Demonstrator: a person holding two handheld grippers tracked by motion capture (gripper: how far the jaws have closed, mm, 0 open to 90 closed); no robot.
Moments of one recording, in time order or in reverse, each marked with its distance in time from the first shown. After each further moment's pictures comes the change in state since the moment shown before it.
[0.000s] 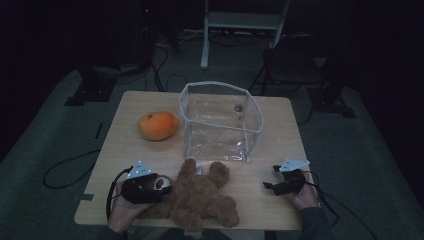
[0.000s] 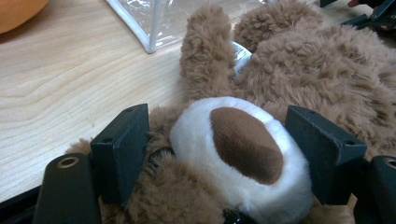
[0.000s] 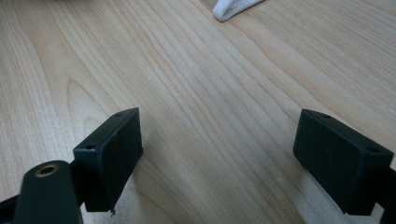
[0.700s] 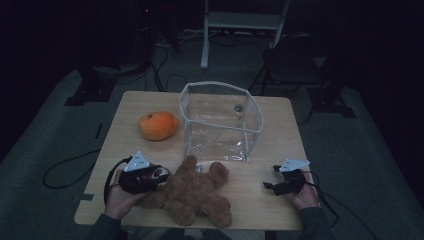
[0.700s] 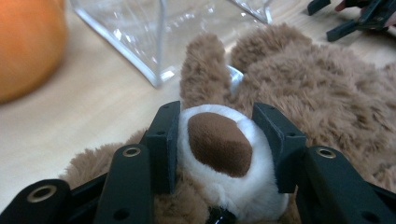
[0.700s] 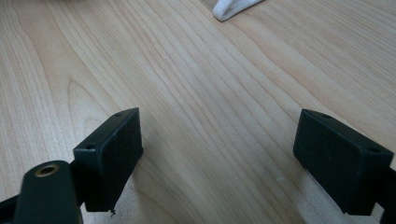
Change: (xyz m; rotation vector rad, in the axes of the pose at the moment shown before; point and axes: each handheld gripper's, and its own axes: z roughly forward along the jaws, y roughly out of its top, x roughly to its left) left arm 0.017 0.031 -0.011 -0.051 -0.007 0.171; right arm 0.000 0.000 0.000 0.000 -0.001 0.000
